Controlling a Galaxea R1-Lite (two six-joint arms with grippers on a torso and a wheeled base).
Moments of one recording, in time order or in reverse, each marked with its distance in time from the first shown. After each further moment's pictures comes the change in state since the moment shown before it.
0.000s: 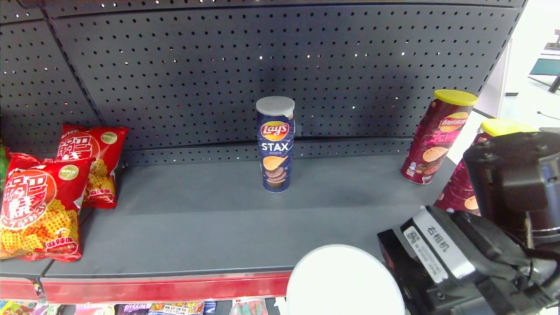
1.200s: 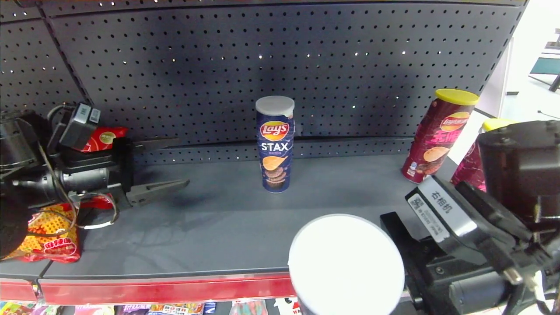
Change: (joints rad) left arm 0.223 1.238 -0.326 -0.618 -1.025 0.233; right arm -0.030 -0.006 0.011 -0.093 -0.003 0.080
